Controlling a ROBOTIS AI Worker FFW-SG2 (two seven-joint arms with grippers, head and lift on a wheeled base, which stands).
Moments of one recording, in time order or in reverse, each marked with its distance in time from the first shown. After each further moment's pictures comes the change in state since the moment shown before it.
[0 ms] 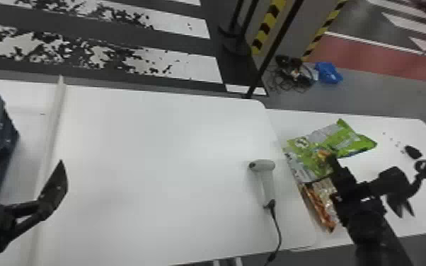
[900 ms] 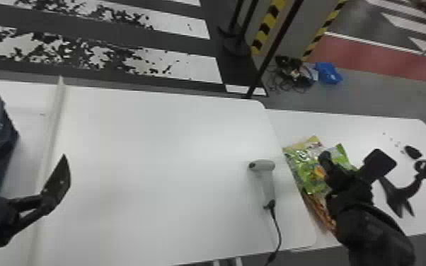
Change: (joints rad) left arm -0.022 0.001 -0.009 -0.009 0.000 0.012 0.000; right arm 0.121 0.000 0.172 -0.260 0.226 0.032 -0.359
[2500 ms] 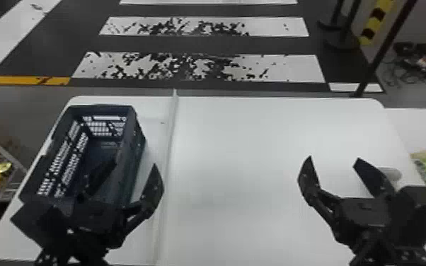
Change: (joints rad) left arm 0.176 -0.053 0.104 -0.125 0.087 -0.001 0.035; right arm 0.562 0.049 0.666 -0.754 0.335 -0.129 0.078
